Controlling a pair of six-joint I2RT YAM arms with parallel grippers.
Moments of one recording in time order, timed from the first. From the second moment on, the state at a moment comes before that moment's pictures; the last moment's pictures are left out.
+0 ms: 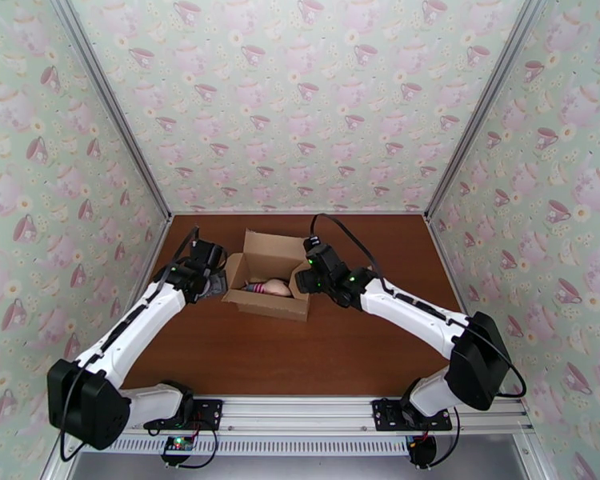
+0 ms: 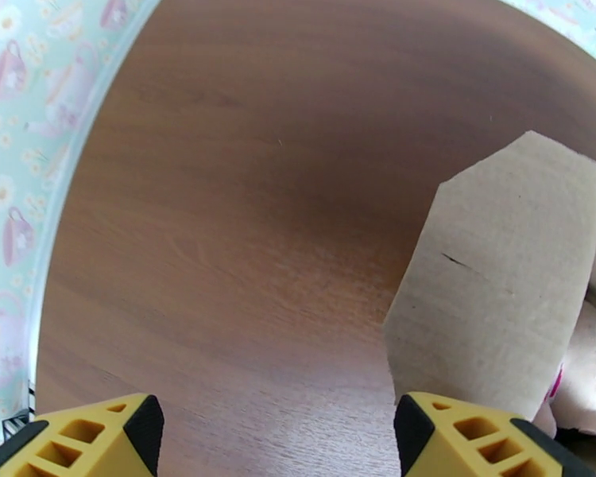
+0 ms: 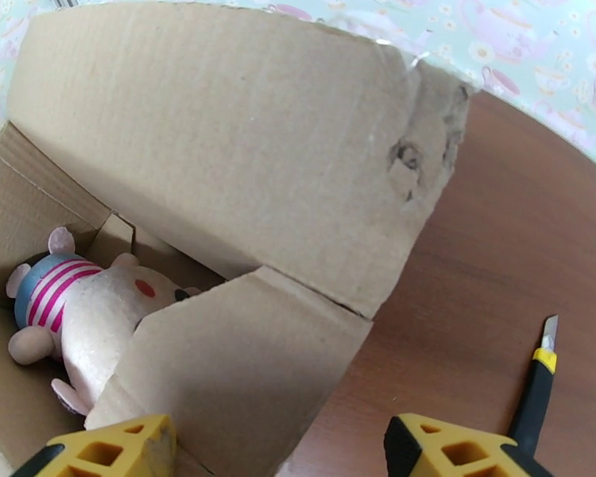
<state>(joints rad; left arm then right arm) -0.32 1.28 1.07 -0.89 -0.38 -0.41 0.77 1.52 1.20 -0.49 0.26 0.26</state>
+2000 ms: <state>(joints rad) -0.40 1.16 0.96 -0.90 -0.35 -0.52 0.88 1.43 1.30 -0.76 0.61 0.22</state>
